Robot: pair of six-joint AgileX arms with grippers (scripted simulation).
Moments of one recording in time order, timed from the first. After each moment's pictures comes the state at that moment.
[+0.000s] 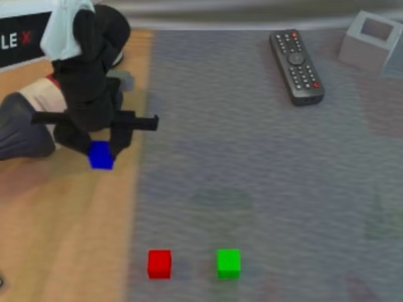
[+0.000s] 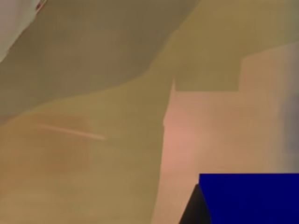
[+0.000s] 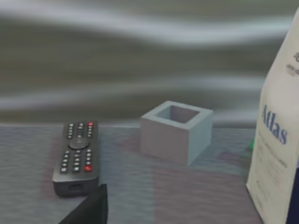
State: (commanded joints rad) left arm -0.34 2.05 1.53 -1.03 0.00 -0.23; right arm 0.01 0.00 0.00 0.00 0.00 0.00
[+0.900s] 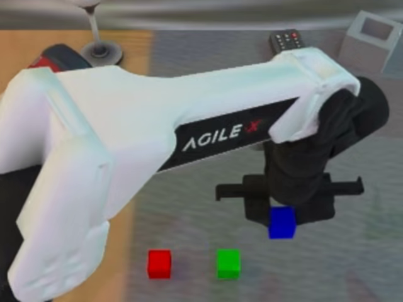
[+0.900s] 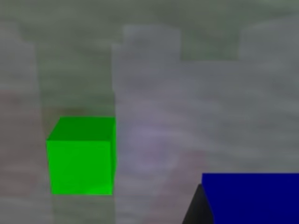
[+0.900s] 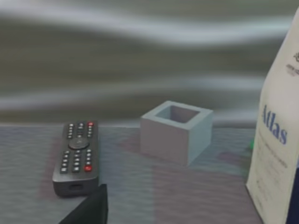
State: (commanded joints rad) left arm -1.01 2.26 1.92 -1.23 -0.01 -1.00; right arm 0.01 0.00 0.00 0.00 0.00 0.00
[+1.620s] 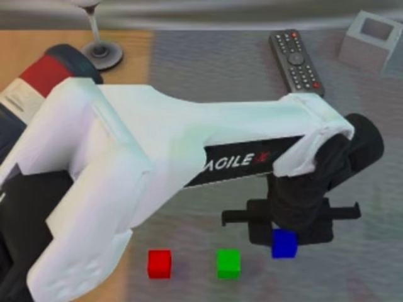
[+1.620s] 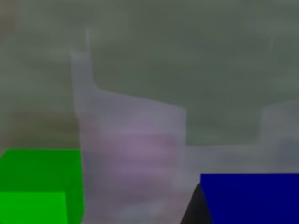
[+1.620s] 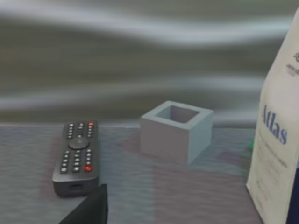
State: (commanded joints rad) left arm -1.03 2.30 1.79 -1.04 -0.01 -1.02; right arm 0.01 0.00 0.00 0.00 0.00 0.00
